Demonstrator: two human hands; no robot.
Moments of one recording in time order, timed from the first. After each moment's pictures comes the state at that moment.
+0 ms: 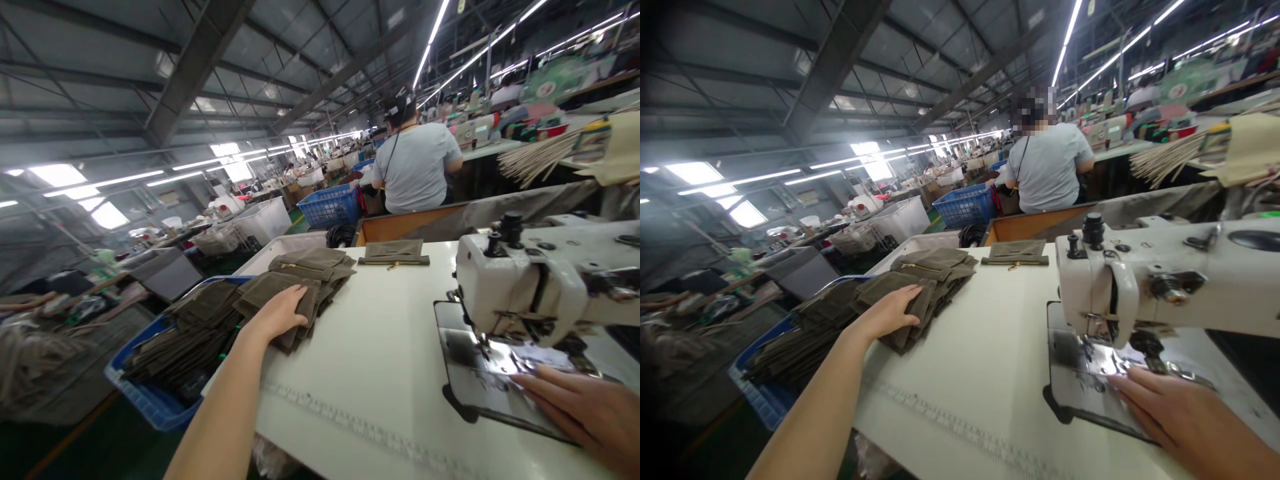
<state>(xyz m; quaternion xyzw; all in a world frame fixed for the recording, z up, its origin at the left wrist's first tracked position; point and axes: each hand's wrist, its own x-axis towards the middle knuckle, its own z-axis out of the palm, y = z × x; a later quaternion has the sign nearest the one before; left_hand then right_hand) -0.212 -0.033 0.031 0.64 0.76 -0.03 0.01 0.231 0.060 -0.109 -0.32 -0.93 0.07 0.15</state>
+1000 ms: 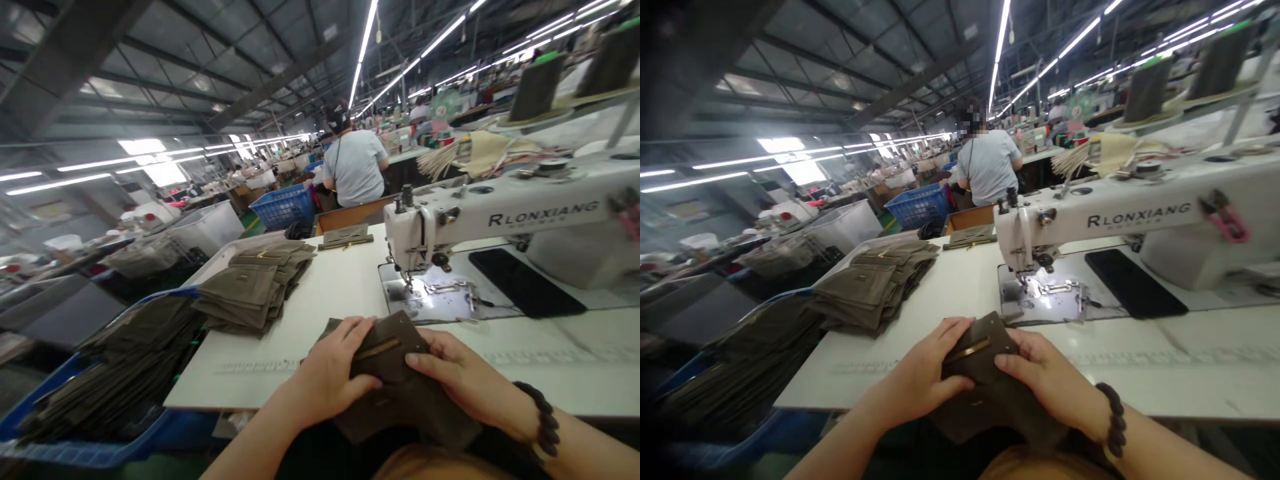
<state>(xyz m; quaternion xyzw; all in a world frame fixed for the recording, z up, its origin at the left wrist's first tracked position) -0.043 -0.113 0.020 0.81 0.54 0.13 0.16 0.156 -0.077 -0.027 -0.18 -0.49 0.80 0.30</state>
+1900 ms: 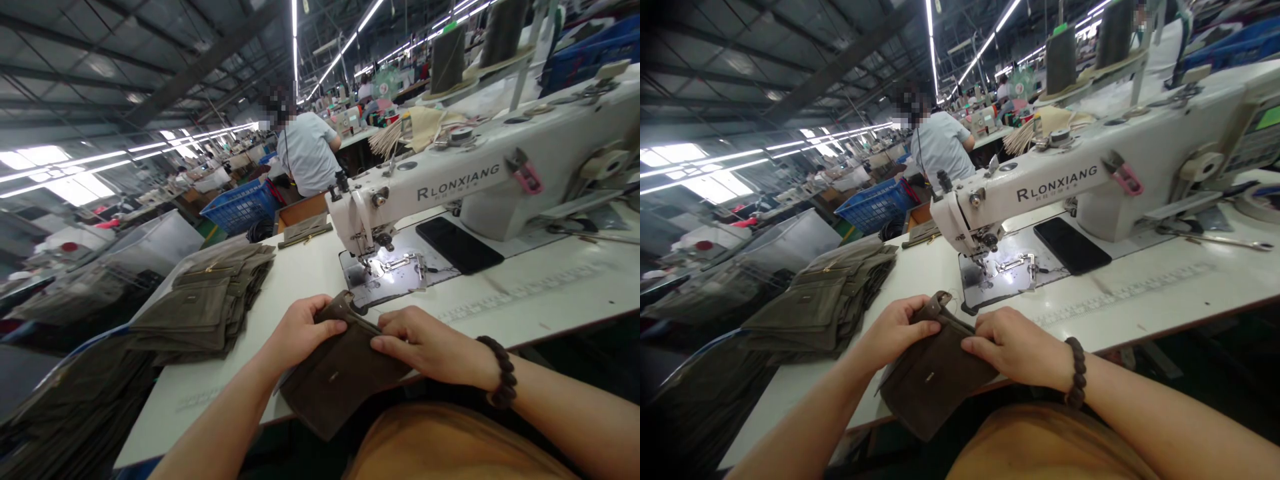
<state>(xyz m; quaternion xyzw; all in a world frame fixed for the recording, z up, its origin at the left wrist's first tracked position) -0.024 -0.058 0.022 0.67 0.53 0.20 0.48 0.183 -0.066 -0.012 -0.34 -0.81 0.43 0.22</state>
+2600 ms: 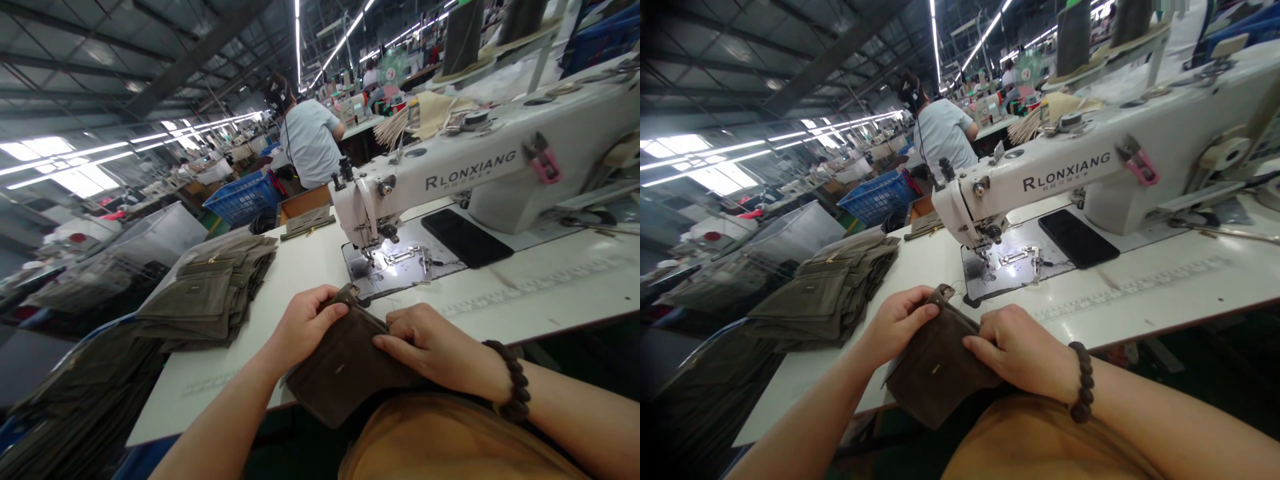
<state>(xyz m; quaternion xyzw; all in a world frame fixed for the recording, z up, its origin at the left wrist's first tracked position) -0.017 -0.064 0.028 0.73 0.53 0.23 0.37 0.183 -0.075 -0.011 -0.36 -0.82 0.38 0.21</state>
